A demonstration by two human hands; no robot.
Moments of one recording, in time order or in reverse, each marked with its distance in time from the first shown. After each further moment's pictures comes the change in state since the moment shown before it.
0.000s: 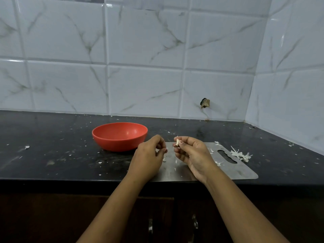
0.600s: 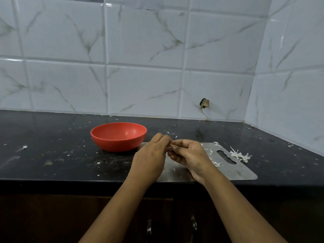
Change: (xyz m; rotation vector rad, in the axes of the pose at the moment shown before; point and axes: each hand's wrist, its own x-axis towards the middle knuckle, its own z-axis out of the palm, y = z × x) left_hand -0.003 0.011 0.003 0.346 -0.017 0.176; right_hand -0.002 -0.001 0.002 -0.091 -0.109 0.015
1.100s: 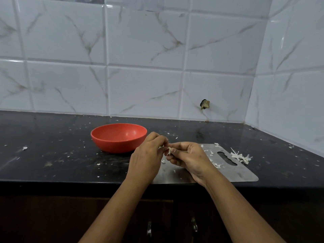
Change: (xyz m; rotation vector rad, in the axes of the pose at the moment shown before) left_hand 0.000 -0.003 -0.004 -0.149 0.125 -0.077; right_hand -0.003 -0.001 0.001 -0.045 -0.052 -0.010
